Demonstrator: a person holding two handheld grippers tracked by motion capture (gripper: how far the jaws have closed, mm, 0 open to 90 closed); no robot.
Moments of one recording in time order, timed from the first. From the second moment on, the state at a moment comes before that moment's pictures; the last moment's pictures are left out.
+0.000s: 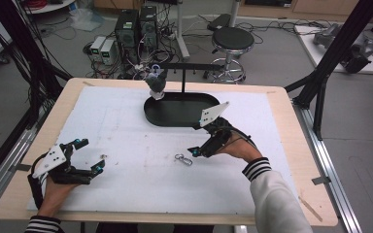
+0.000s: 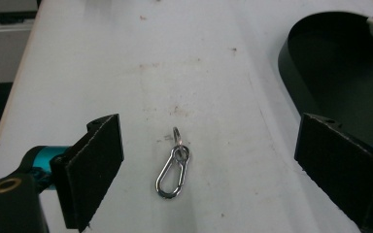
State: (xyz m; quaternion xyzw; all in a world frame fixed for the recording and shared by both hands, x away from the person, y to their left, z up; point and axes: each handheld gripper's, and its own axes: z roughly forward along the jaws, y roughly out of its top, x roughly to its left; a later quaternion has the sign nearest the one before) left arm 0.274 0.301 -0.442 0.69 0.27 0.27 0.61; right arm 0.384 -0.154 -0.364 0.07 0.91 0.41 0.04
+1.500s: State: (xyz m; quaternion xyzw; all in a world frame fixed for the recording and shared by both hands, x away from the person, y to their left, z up) left arm 0.269 0.301 -0.451 0.67 0.28 0.29 0.62; right arm 0.389 -0.113 -0.407 0.05 0.95 0.31 -0.01
